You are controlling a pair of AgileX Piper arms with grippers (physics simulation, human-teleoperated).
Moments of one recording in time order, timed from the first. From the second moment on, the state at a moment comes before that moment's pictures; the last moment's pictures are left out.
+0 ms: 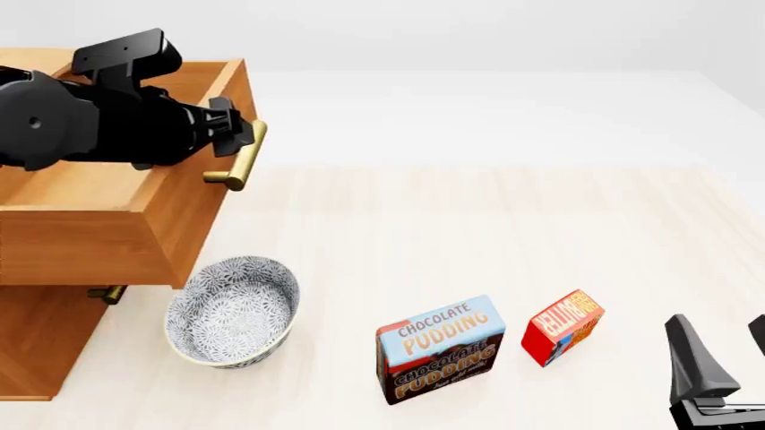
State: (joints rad) left arm -0.31 1.31 -1.20 0.59 -0.35; right arm 0.00 0.00 0.00 0.00 0.00
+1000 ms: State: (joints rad) left arm -0.32 1.34 -1.28 0.70 -0.35; right arm 0.00 0.00 0.00 0.00 0.00
